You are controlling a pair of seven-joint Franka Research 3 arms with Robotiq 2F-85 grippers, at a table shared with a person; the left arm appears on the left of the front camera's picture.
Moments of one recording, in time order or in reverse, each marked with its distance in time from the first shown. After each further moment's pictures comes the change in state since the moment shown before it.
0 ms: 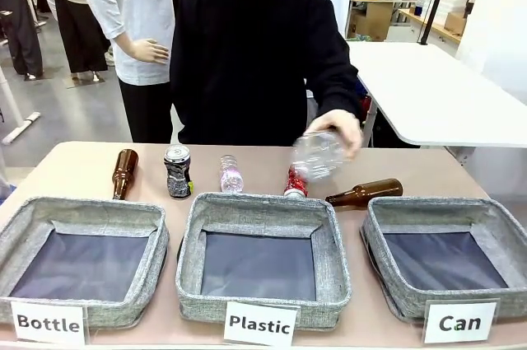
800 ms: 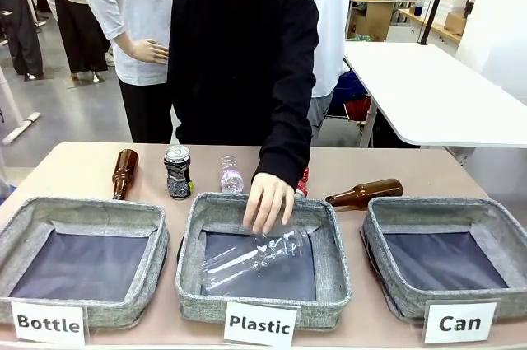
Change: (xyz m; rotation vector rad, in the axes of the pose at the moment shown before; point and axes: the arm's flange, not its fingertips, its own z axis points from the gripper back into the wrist) left arm 0.000 0.001 0.000 0.000 0.002 0.001; right arm -0.021 0.123 -0.042 -0.071 -0.032 0.315
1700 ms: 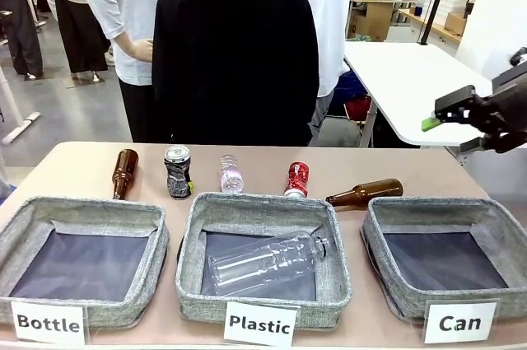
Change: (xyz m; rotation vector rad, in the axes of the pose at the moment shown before) left arm 0.000 0.000 0.000 0.001 0.001 -0.001; right arm -0.058 0.173 -0.149 -0.201 0.051 0.411
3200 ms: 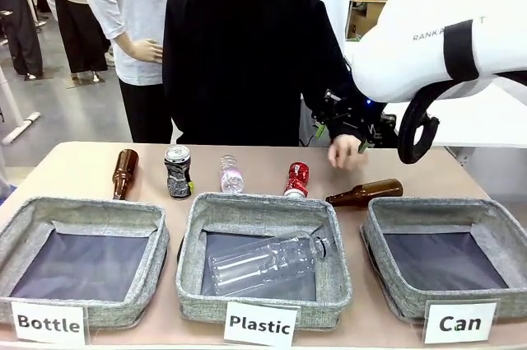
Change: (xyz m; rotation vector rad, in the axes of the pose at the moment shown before) left arm 0.001 0.000 0.001 0.001 0.000 -0.001; right arm 0.010 0.167 -0.153 -0.297 0.177 -0.123
